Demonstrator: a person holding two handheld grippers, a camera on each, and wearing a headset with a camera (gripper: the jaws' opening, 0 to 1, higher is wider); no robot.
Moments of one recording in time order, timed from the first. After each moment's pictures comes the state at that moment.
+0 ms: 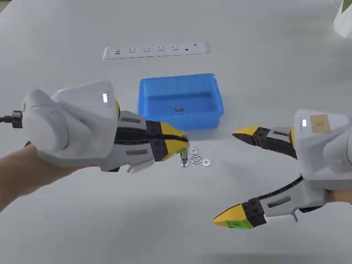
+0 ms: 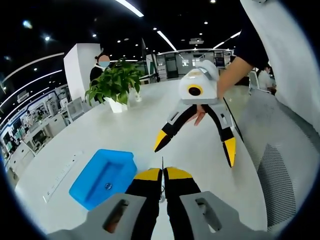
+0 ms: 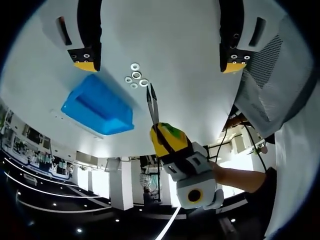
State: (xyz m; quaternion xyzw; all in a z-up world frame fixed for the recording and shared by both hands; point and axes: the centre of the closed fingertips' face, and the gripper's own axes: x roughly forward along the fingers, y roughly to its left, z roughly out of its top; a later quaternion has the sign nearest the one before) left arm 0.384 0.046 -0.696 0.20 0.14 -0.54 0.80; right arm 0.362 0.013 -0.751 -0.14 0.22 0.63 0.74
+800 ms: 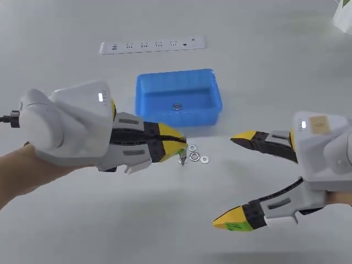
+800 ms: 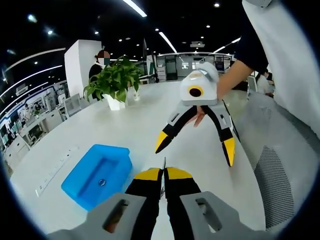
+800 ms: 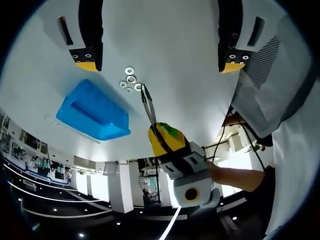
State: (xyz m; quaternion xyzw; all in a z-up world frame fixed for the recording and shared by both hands) left arm 0.381 0.050 -0.706 0.17 0.15 -0.55 0.80; right arm 0.357 0.016 -0.760 -0.13 0.23 0.64 0.72
